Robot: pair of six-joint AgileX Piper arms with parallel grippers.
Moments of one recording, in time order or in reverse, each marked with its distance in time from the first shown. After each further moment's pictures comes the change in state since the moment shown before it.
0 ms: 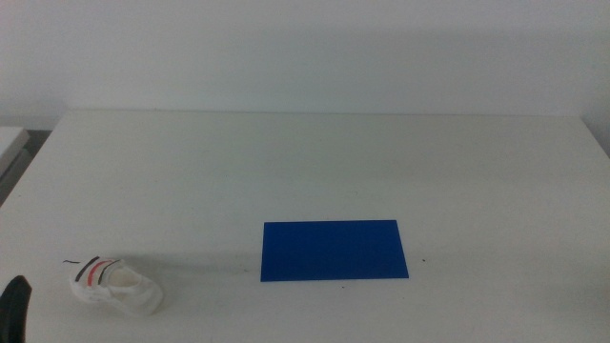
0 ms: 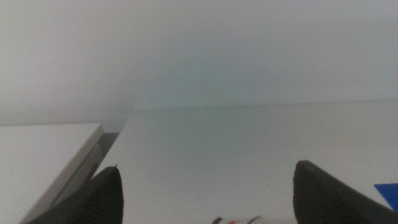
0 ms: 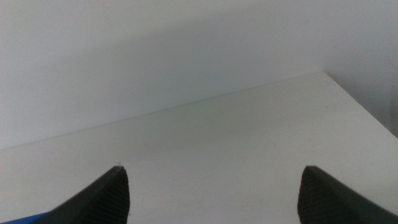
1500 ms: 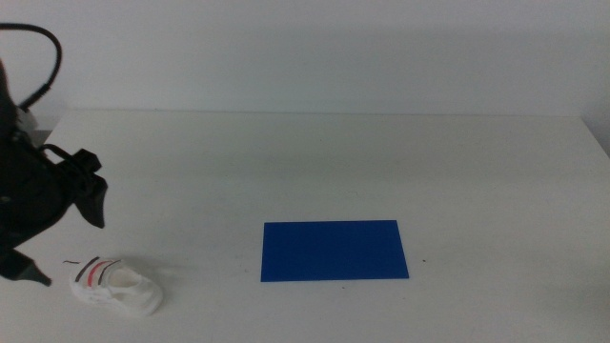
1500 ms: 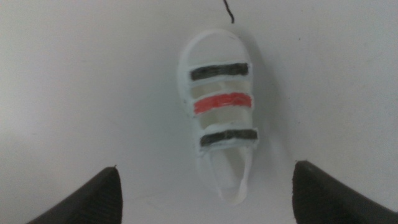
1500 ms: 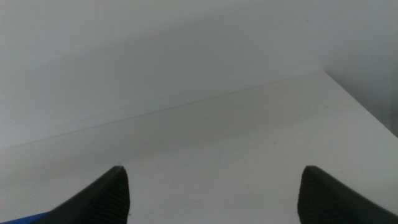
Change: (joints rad) left arm -0.061 1.467 -1.064 -0.028 0.974 -1.114; right arm 0.000 0.000 0.000 0.000 0.000 0.000
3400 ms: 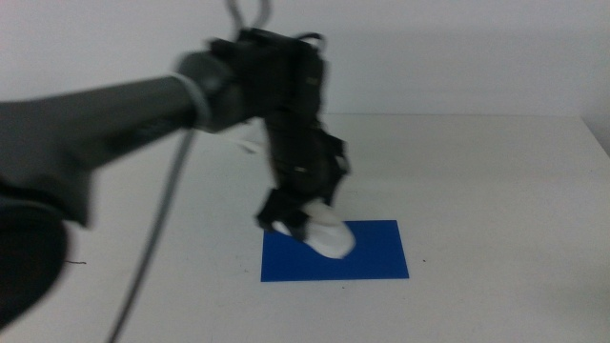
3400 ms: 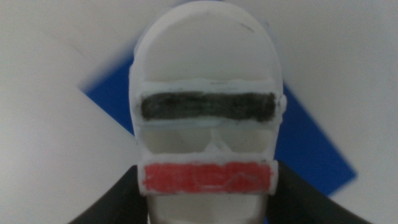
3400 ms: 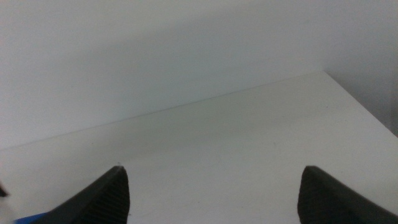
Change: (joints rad) left arm -0.578 0.566 -0.634 -0.067 0.056 -0.351; right arm 0.000 0.000 0.000 0.000 0.000 0.000
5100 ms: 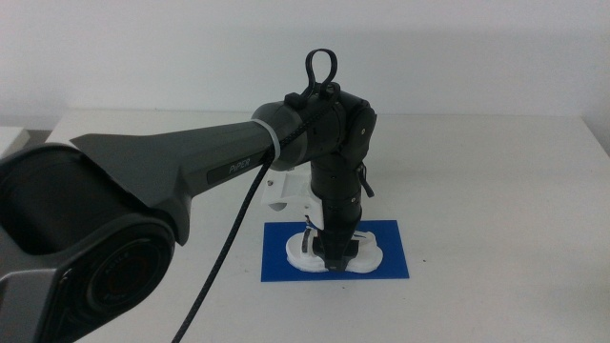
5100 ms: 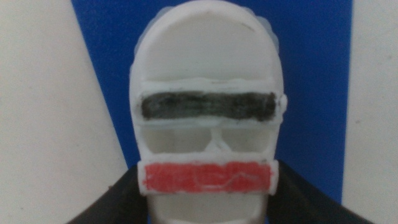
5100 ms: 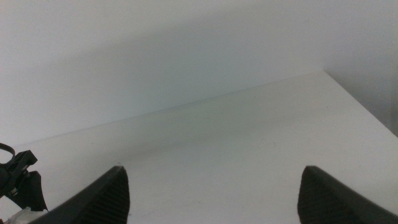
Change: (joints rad) left arm -0.081 0.206 -0.126 0.002 -0.024 -0.626; right arm 0.000 0.000 0.000 0.000 0.000 0.000
